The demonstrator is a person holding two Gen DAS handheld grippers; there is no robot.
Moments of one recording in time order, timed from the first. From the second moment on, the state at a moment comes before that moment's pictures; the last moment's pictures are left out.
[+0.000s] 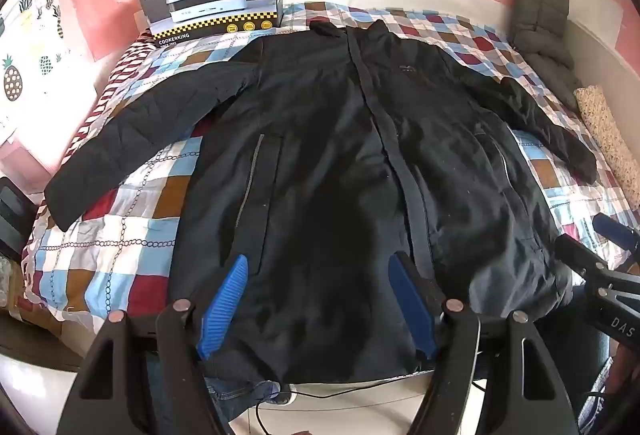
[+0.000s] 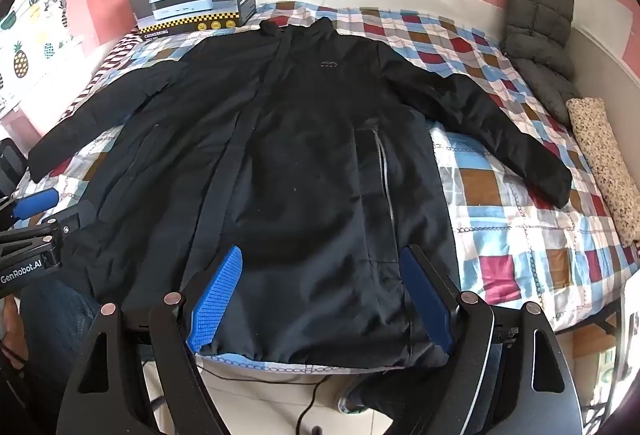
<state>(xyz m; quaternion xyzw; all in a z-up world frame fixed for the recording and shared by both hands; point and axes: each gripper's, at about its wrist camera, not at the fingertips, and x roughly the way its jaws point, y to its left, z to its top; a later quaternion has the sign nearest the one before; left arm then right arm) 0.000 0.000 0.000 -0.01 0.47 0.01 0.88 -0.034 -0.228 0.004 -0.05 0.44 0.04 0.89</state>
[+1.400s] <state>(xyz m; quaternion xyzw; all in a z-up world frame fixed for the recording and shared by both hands) -0.012 0.012 0.007 -0.01 0.48 0.01 0.88 -0.042 -0.226 0.012 -0.04 0.43 0.05 0.90</state>
